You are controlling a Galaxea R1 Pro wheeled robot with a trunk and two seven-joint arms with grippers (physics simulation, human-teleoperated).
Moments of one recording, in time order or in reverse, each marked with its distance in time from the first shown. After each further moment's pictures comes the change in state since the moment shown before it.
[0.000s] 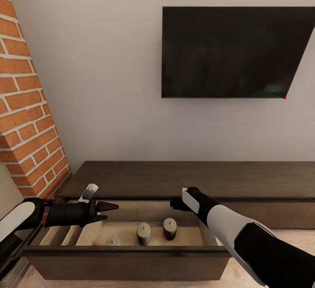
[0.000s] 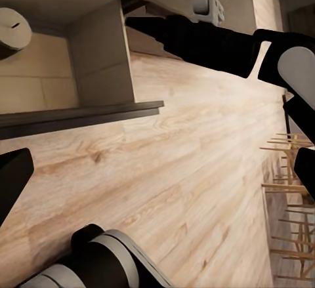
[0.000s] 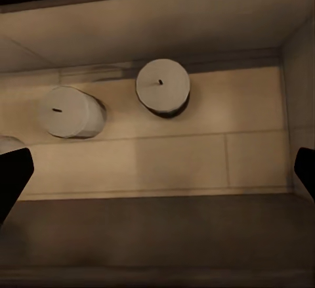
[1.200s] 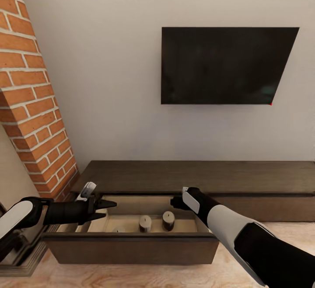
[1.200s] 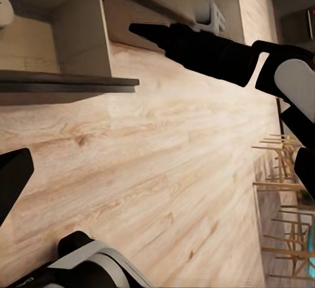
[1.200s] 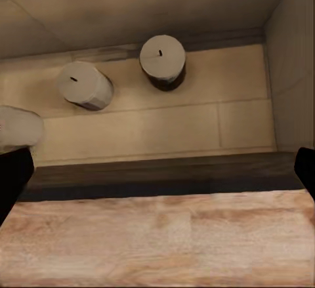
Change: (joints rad) left arm 0.001 0.002 0.023 0.006 0.001 0.000 -0.001; right arm 0.000 -0.001 -0.002 0.002 -0.002 -0.037 -0.002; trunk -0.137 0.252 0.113
